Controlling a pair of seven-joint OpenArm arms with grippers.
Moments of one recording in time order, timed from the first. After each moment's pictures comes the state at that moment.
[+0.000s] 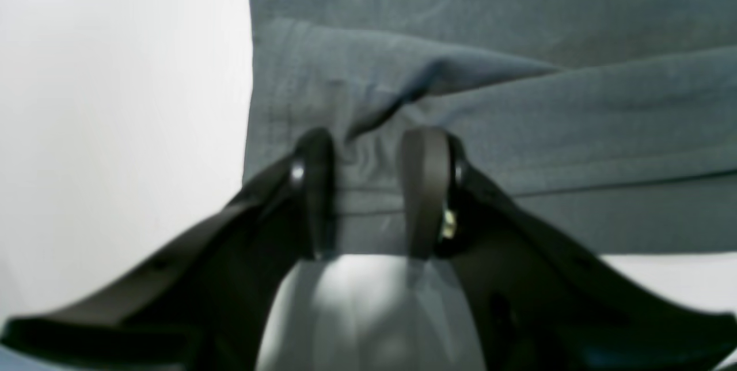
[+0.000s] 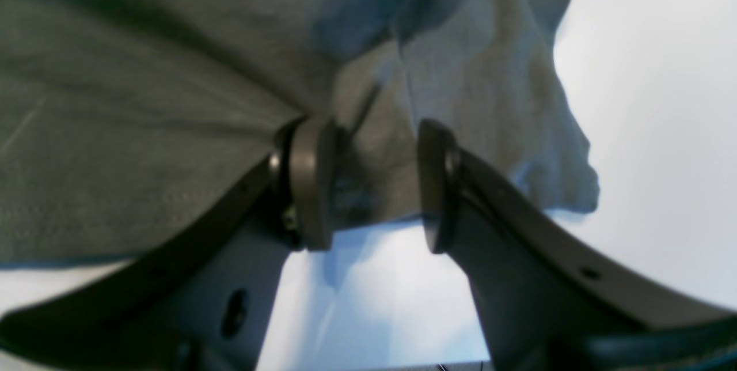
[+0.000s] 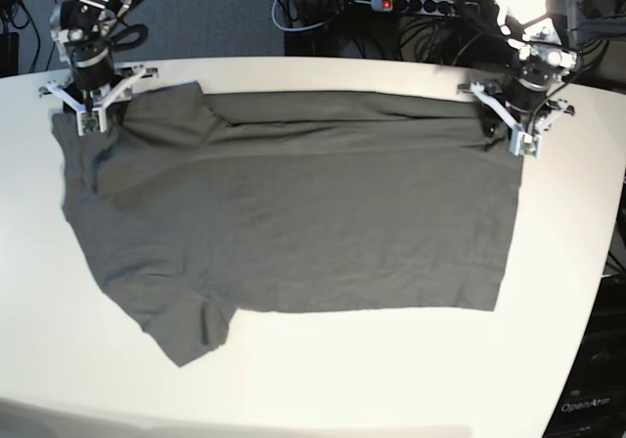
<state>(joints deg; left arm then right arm) 16.8 4.7 -37.4 96.3 14.0 -39.2 27.9 -23.2 -5.5 38.4 94.7 -23.6 32.3 -13.6</state>
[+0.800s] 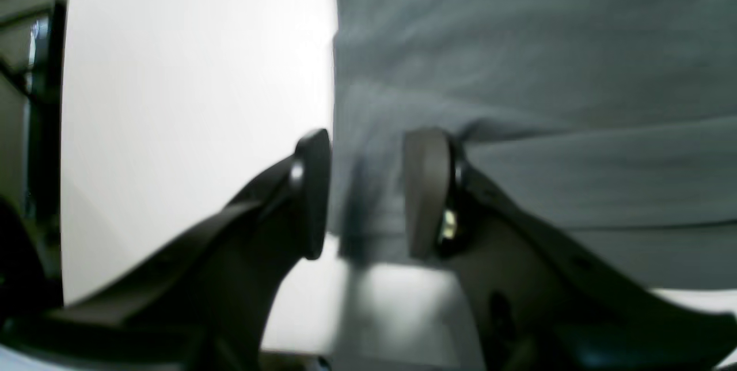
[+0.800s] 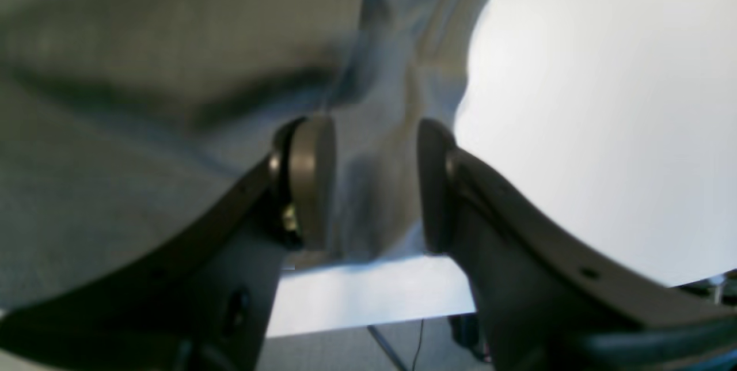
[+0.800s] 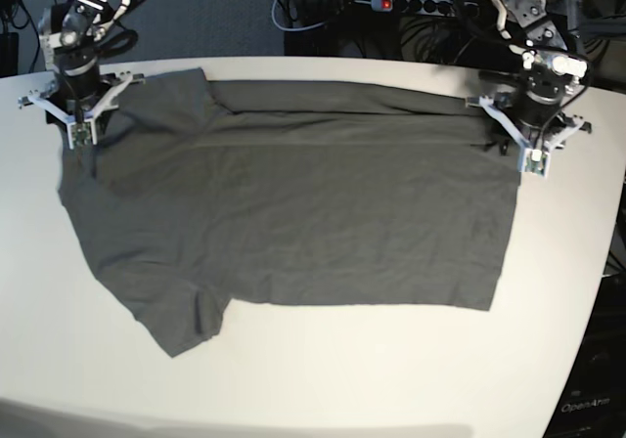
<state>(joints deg) 14.9 7.3 -37.6 107.6 16.6 -39.9 31.9 -23.0 -7.3 38.6 107.7 -27.1 33.3 -20.3</state>
